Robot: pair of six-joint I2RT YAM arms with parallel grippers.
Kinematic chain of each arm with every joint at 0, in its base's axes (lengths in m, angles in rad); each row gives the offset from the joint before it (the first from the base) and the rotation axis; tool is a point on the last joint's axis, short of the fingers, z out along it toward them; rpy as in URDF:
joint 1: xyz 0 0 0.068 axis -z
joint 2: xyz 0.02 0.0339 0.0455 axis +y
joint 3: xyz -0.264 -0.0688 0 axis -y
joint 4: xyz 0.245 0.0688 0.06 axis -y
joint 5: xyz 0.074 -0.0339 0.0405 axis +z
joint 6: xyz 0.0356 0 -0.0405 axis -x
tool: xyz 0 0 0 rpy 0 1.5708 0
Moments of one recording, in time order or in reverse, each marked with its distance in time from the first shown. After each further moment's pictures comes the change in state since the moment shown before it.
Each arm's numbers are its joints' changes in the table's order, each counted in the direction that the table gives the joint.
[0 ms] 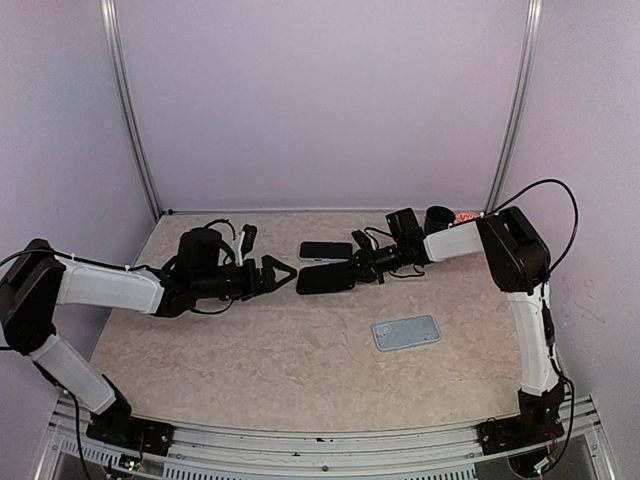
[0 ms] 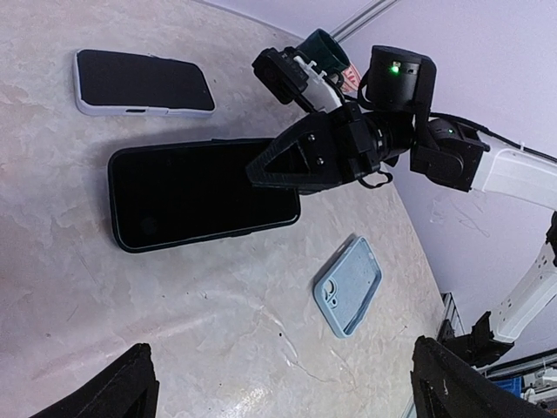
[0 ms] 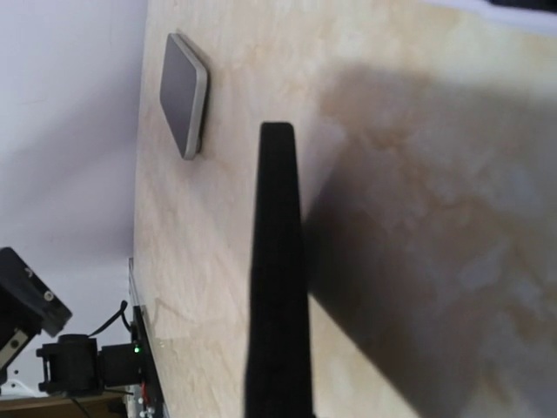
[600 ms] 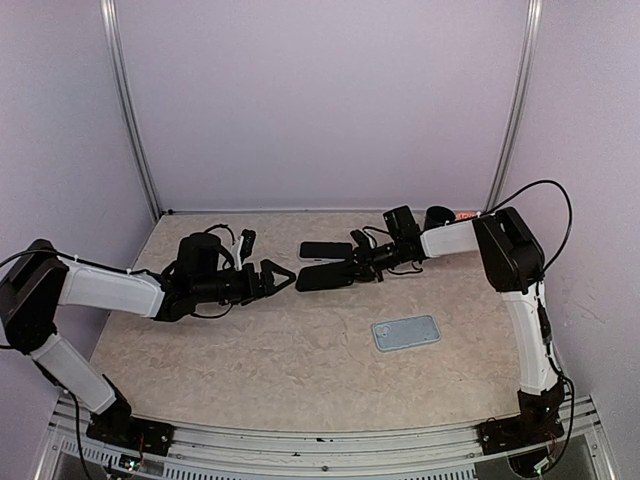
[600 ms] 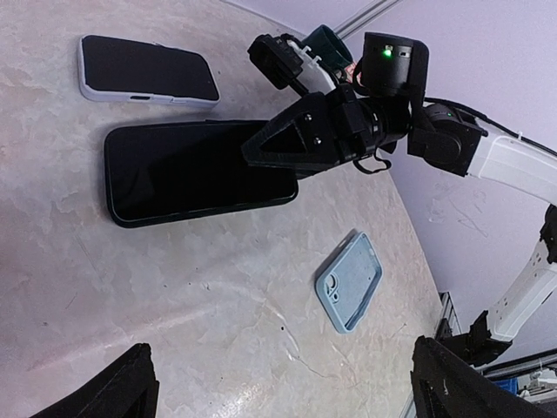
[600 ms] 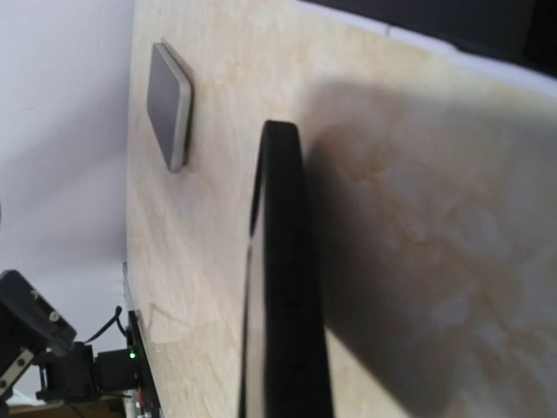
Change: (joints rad) left arm 0.000 0.006 -0.036 0.042 -0.006 0.021; right arm 0.008 0.055 0.102 -0.098 0.001 0.024
